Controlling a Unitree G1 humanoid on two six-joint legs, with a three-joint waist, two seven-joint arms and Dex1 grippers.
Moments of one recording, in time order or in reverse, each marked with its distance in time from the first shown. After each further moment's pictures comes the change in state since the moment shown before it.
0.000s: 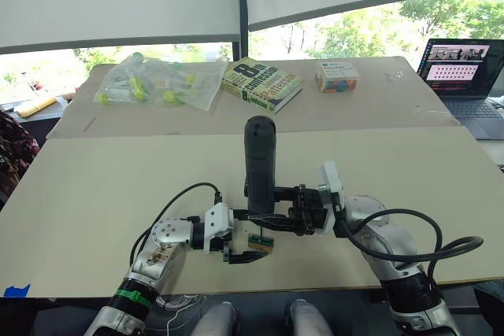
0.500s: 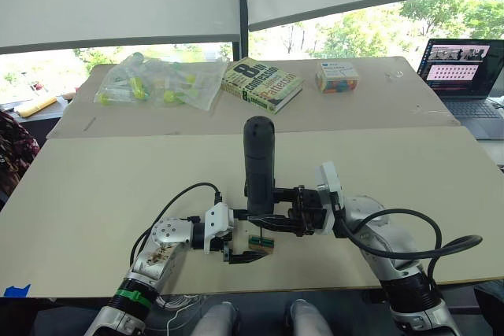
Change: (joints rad) left arm 0.000 -0.001 0.000 0.000 0.000 0.000 0.001; right arm 0.000 0.000 0.000 0.000 0.012 0.026 0.002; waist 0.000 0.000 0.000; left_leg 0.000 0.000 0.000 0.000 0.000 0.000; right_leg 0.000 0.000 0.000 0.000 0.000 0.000
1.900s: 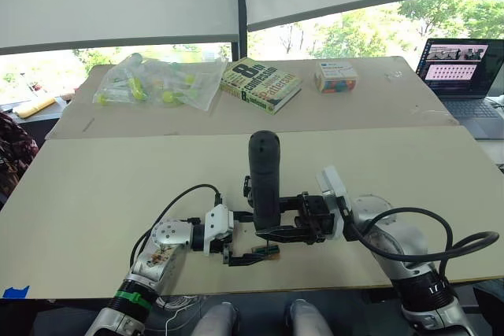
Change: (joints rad) left arm 0.018 0.004 -0.001 -0.015 -0.007 -0.001 -0.008; right arm -0.008 -0.089 0.015 -0.018 0.029 0.064 0.089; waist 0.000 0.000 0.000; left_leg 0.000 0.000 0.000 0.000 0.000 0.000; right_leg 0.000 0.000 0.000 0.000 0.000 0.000
